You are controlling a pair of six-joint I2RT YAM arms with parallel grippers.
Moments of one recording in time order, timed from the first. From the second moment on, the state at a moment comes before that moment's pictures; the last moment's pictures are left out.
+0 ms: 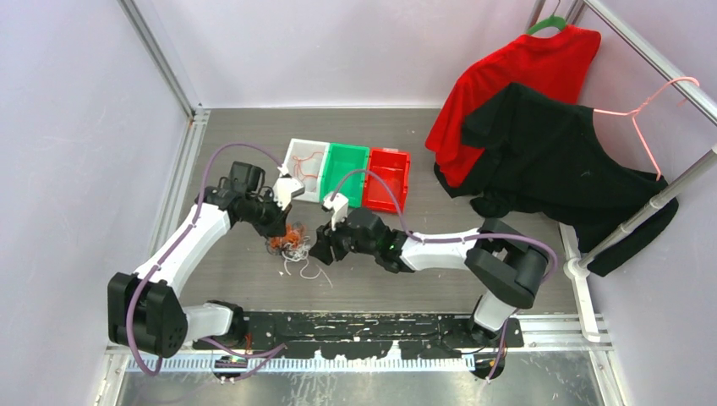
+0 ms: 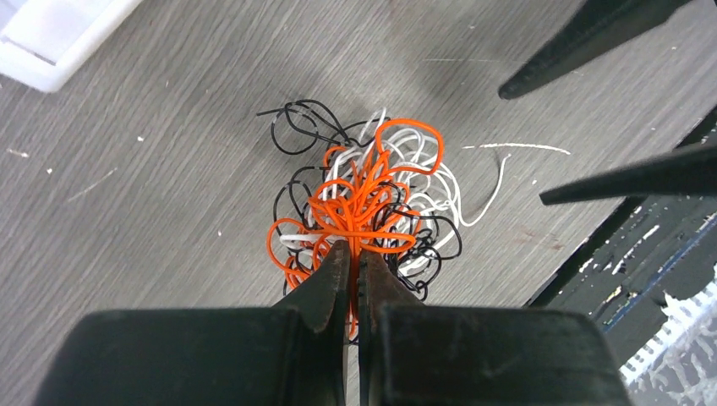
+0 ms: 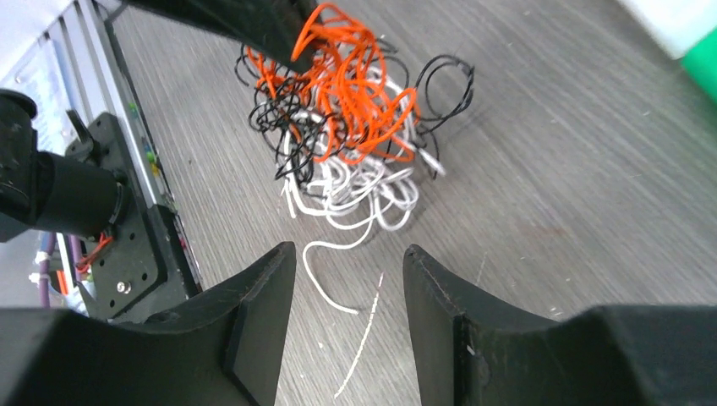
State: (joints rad) left arm -0.25 1.24 0.94 -0.80 0.45 0.51; right arm 1.01 1.63 0.77 0.48 -0.16 0.35
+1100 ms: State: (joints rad) left arm -0.25 1.24 0.90 -0.76 0.36 0.44; right arm 1.15 1.93 1.03 0.27 0.13 0.18
